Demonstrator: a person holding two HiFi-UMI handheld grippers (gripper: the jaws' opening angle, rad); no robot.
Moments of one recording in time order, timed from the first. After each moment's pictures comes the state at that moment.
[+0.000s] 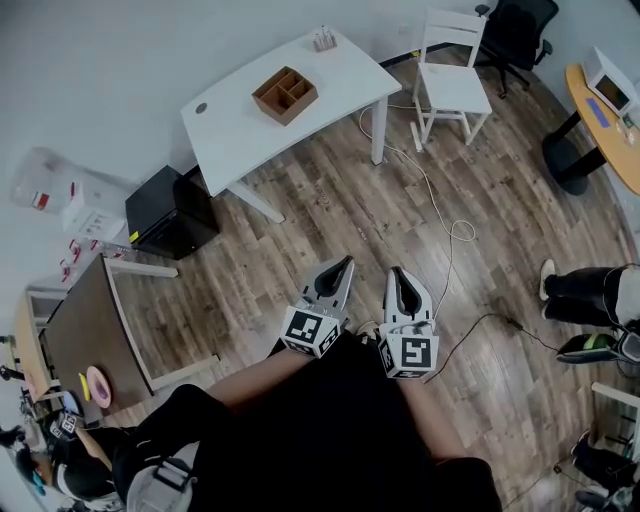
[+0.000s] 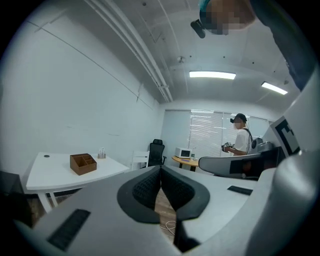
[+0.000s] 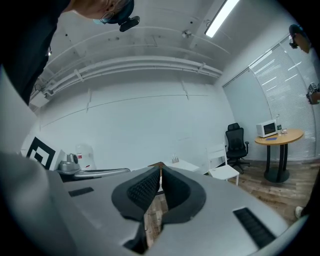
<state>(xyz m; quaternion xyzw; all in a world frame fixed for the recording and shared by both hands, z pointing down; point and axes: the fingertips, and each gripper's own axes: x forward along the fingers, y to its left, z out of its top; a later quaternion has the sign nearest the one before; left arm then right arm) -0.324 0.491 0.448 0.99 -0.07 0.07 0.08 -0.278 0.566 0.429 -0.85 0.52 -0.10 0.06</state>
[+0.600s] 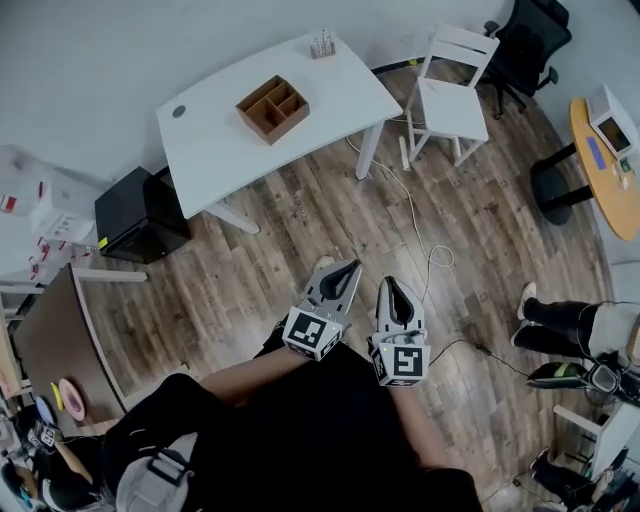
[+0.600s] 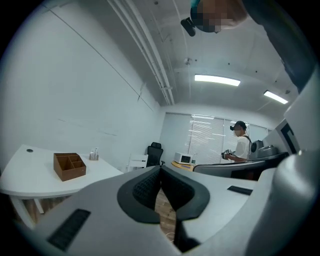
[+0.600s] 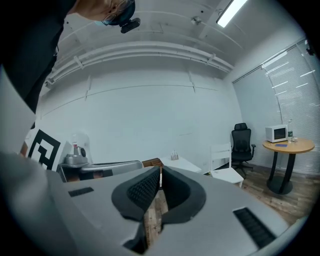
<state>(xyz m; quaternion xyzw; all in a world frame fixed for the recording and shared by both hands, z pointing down) -0.202 0.405 0.462 0.99 -0.04 0.05 0.11 -0.181 0.465 0.454 -0.84 0.54 -0.11 0.00</state>
